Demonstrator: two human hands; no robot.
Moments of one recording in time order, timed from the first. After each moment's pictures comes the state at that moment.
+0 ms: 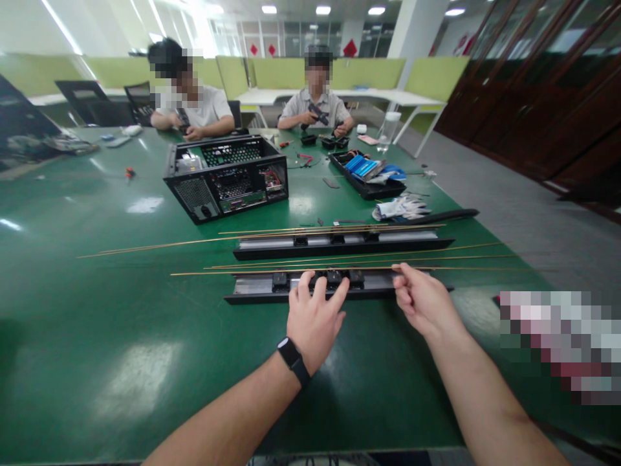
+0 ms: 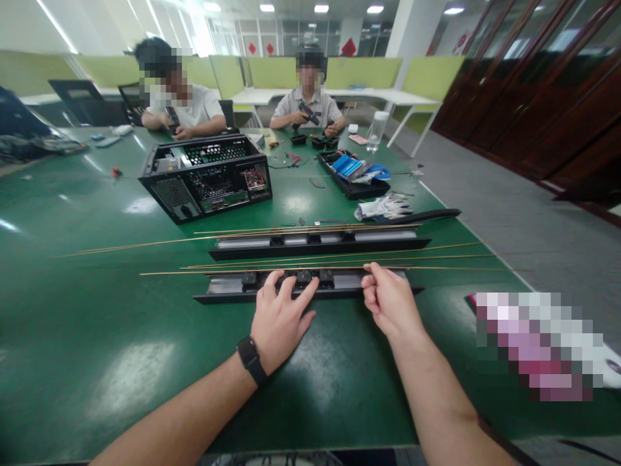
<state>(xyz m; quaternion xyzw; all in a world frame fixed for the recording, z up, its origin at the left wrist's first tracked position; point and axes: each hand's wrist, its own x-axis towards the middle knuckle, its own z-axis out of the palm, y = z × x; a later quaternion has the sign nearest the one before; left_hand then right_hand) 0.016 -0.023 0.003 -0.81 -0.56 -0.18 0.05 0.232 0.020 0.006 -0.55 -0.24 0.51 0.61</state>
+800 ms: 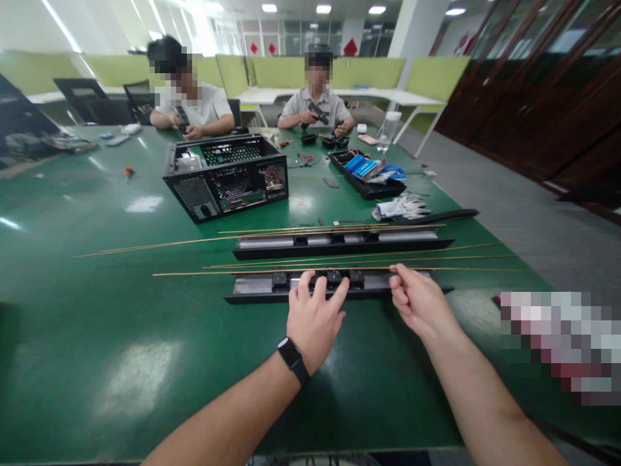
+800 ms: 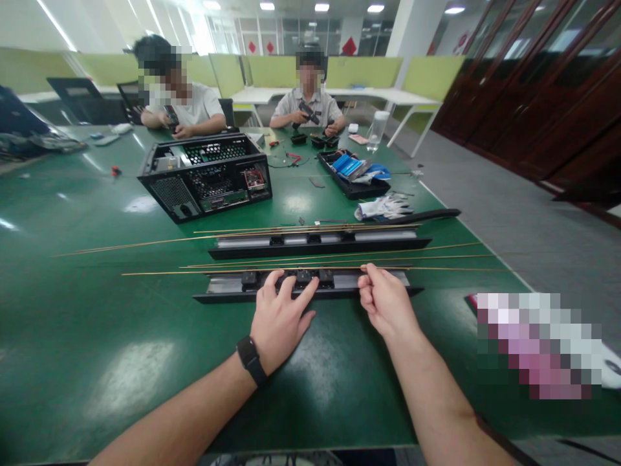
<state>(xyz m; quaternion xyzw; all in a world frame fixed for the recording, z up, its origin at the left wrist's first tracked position) 0.016 -0.023 0.004 -0.81 -0.56 -0.18 0.05 0.225 0.019 0.008 -0.55 -0.25 0.52 0.61</state>
